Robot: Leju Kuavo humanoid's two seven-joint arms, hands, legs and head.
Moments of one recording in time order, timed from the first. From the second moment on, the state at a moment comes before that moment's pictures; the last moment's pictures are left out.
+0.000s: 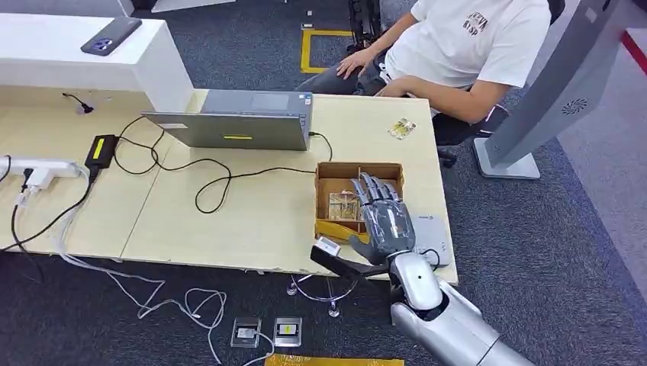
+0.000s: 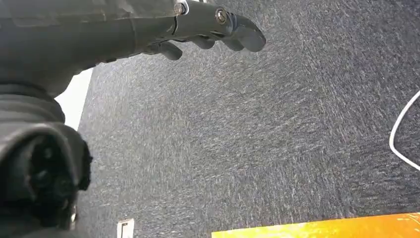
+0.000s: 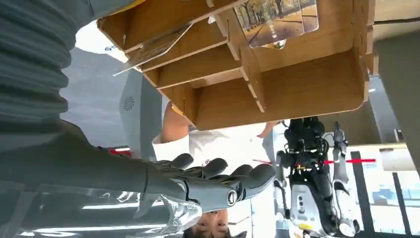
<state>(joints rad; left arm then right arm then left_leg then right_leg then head) -0.14 -0.17 1.08 -0.12 -1.57 0.67 -0.14 -0.61 -0.16 0.96 -1.13 0.96 -0.26 0.37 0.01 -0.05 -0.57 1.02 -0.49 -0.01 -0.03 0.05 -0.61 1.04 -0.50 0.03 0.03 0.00</state>
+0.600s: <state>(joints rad) -0.14 -0.17 1.08 -0.12 -1.57 0.67 -0.14 -0.61 -0.16 0.95 -1.06 0.94 -0.23 0.39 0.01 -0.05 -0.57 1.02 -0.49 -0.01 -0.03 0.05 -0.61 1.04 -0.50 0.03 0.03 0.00</state>
